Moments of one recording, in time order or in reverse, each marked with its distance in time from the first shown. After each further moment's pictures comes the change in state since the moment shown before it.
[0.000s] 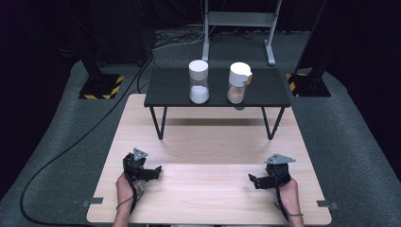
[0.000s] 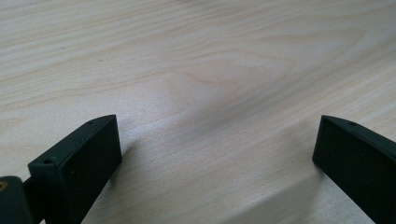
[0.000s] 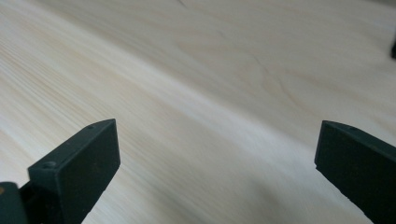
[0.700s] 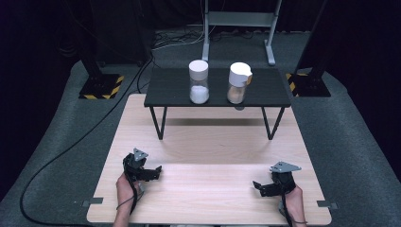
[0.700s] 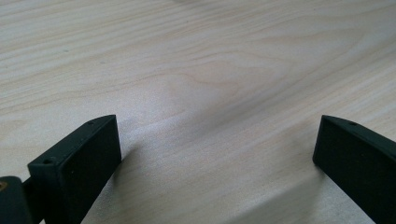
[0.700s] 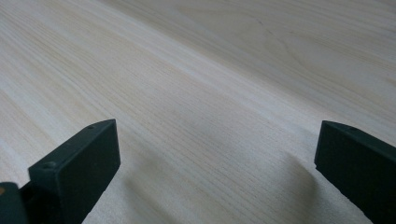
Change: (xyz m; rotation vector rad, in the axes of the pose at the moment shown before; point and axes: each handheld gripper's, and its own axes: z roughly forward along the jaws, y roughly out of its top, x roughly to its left) left arm -0.004 -0.001 -0.001 -0.006 0.013 0.011; right arm -0.019 -0.032 0.000 -0.022 0.060 -0.020
